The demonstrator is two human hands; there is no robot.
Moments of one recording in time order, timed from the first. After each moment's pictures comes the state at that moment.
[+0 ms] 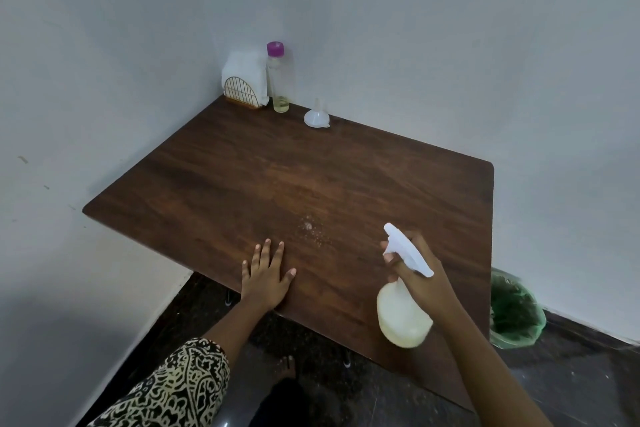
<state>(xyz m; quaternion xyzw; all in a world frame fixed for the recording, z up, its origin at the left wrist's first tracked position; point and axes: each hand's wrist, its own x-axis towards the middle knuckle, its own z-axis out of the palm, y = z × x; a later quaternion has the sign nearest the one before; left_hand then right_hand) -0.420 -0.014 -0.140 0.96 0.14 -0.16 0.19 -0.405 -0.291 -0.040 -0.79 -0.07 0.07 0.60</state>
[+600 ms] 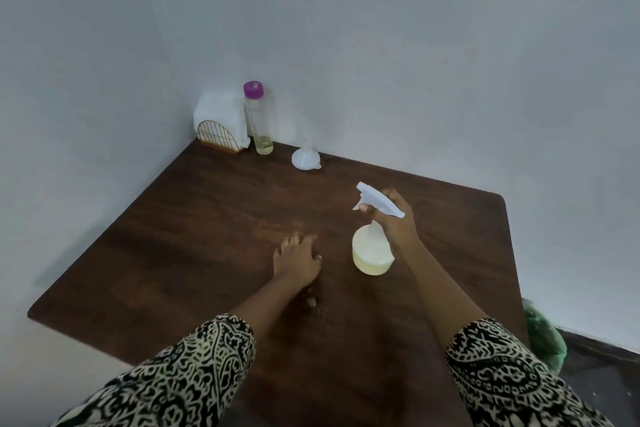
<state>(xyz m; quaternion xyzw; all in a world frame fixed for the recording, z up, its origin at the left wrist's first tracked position) -0.223 -0.022 -0.090 0.97 0.07 -0.15 0.20 -0.185 -0.210 -0.029 -0.75 0.02 0.00 0.66</state>
